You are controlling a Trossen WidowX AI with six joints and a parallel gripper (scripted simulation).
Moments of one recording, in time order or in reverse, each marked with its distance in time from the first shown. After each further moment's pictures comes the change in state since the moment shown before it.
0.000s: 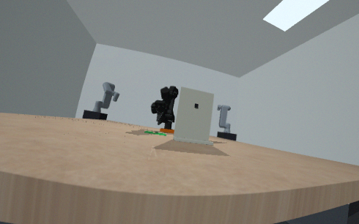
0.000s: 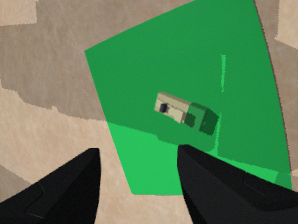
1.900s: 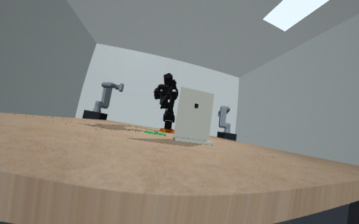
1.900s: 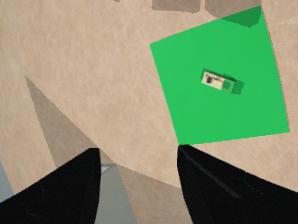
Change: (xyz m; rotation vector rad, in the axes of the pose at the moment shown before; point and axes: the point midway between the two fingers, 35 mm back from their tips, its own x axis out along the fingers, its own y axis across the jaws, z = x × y) arm -0.083 0.055 -0.001 -0.002 0.003 0.008
